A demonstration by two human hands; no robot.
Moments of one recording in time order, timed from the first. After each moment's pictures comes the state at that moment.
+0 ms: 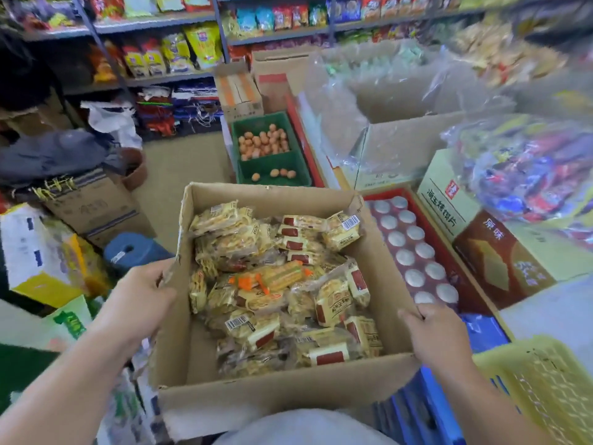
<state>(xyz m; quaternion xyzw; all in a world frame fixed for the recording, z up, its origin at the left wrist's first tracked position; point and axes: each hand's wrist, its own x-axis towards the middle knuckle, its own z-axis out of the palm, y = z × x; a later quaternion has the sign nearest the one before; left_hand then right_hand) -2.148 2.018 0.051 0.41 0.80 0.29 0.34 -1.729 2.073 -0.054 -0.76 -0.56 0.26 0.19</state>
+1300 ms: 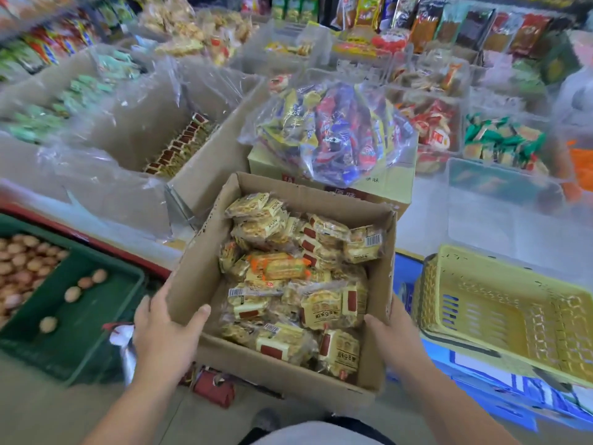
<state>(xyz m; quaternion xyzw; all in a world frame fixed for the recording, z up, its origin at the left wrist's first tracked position) -2.045 2.380 -0.076 0.71 0.59 0.14 0.35 -1.794 2.122 -0.064 -0.86 -0.08 0.31 0.39</state>
